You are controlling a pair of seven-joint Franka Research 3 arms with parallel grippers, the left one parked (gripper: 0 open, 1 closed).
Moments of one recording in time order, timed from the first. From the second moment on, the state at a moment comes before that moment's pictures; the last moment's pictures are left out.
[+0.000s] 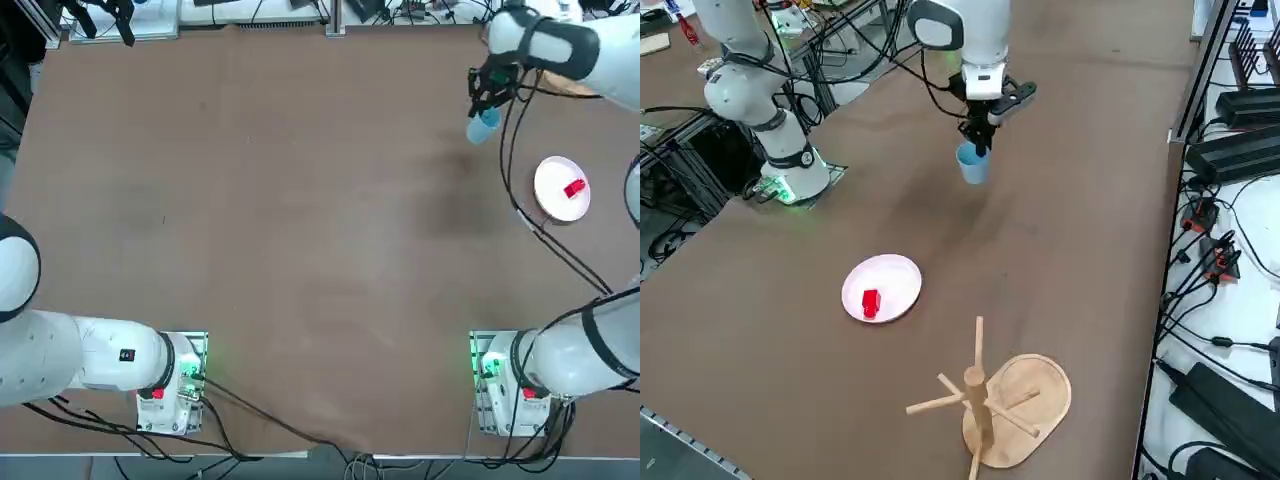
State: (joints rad) arm 0.24 0.22 -0.09 -1.99 0.10 2.11 0.54
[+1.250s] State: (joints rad) arm 0.37 0.49 -0.09 -1.85 -0.05 2.16 0.90
